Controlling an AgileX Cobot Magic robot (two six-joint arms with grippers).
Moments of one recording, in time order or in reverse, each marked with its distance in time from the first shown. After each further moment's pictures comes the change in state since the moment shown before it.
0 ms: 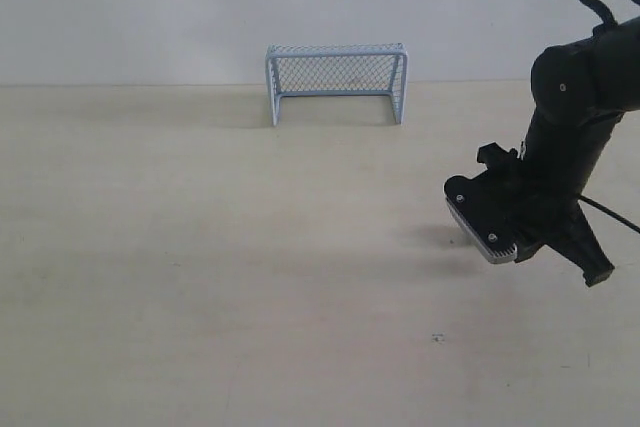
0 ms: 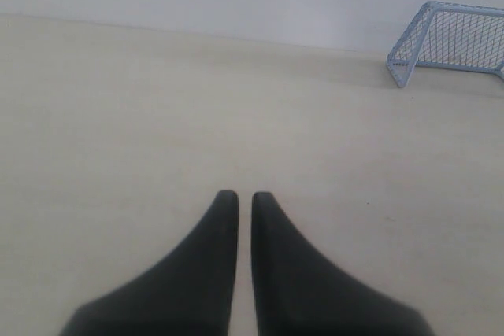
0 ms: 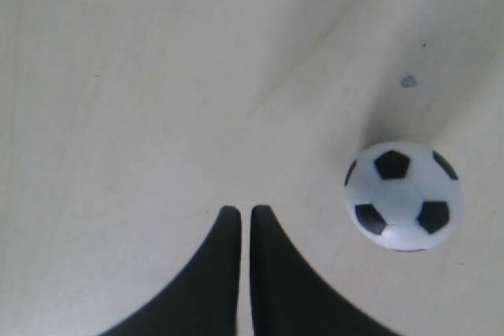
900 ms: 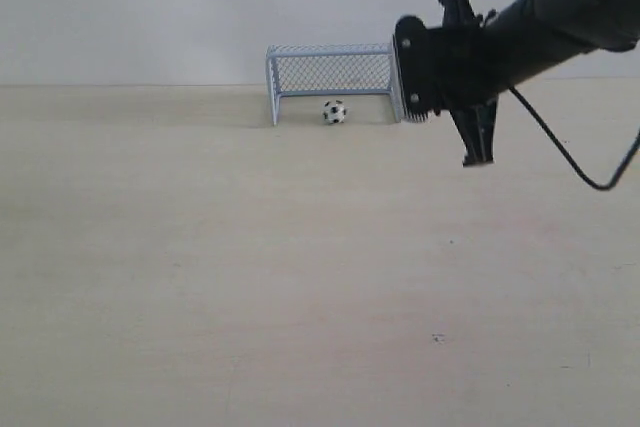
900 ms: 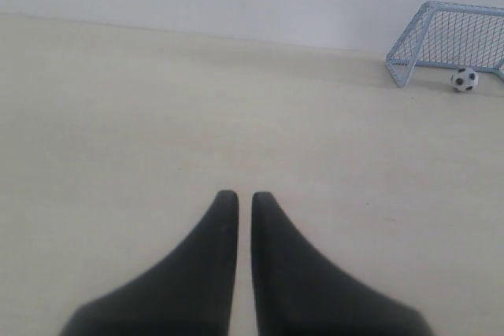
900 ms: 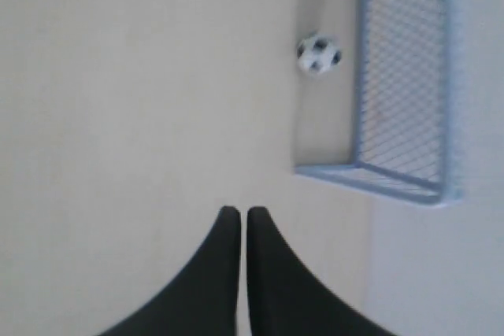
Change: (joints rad) left arm 0.000 0.000 0.000 0.000 0.000 0.000; right arm 0.026 -0.086 -0.123 0.528 -0.375 -0.220
